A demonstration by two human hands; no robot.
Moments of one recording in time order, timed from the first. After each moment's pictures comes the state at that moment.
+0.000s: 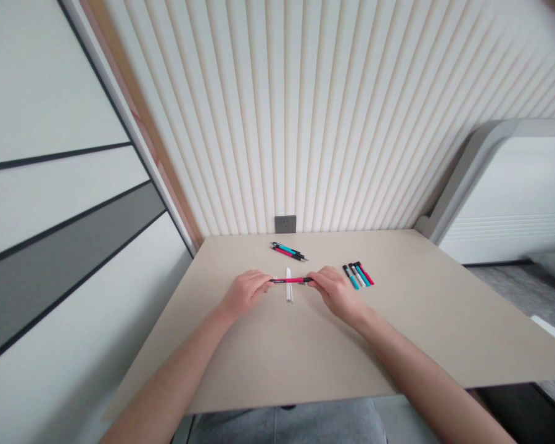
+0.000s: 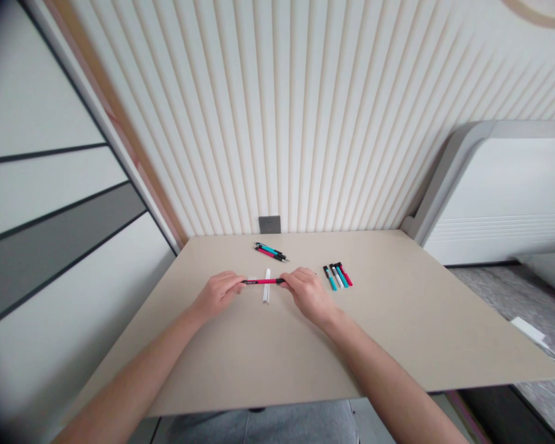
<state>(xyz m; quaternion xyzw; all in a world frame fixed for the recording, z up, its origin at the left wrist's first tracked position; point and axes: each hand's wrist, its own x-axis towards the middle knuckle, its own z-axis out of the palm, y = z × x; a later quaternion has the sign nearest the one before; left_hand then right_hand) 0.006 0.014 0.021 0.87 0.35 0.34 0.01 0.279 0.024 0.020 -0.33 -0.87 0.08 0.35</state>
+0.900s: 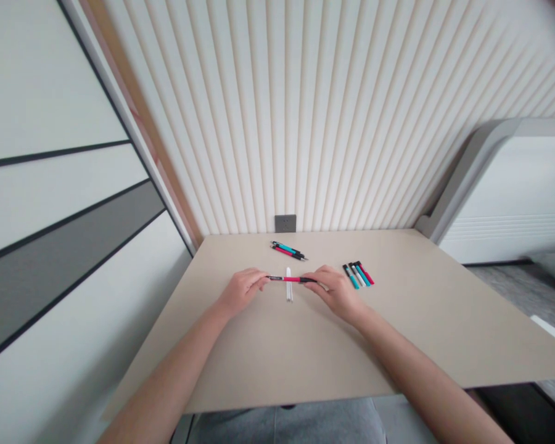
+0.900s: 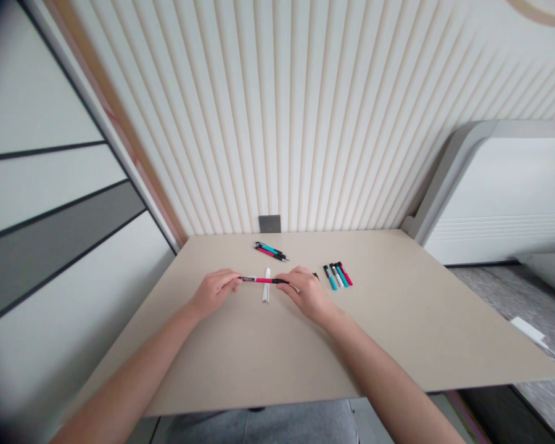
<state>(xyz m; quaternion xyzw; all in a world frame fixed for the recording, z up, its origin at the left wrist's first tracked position) -0.003 0.016 0.020 0.86 0.37 0.35 0.06 0.279 0.022 0.022 -0.33 -0.84 0.20 0.39</state>
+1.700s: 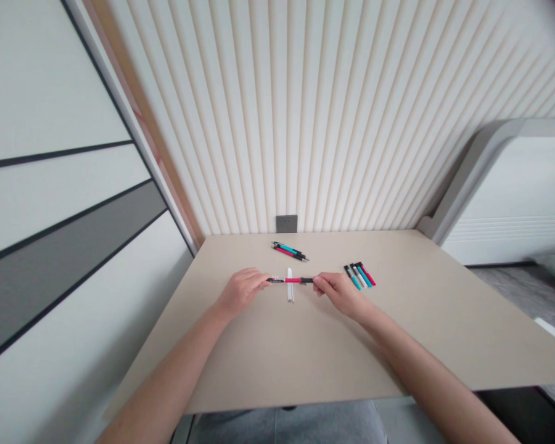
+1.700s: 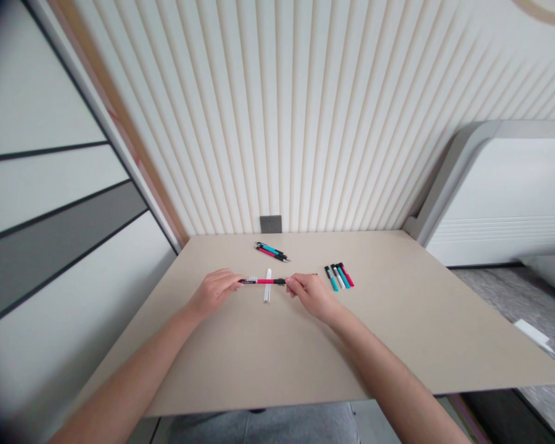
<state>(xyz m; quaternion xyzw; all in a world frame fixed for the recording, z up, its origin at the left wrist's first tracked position) -0.006 0.016 0.022 0.88 0.32 0.35 -0.05 0.286 0.031 0.014 -0.39 -0.78 0.36 0.32</state>
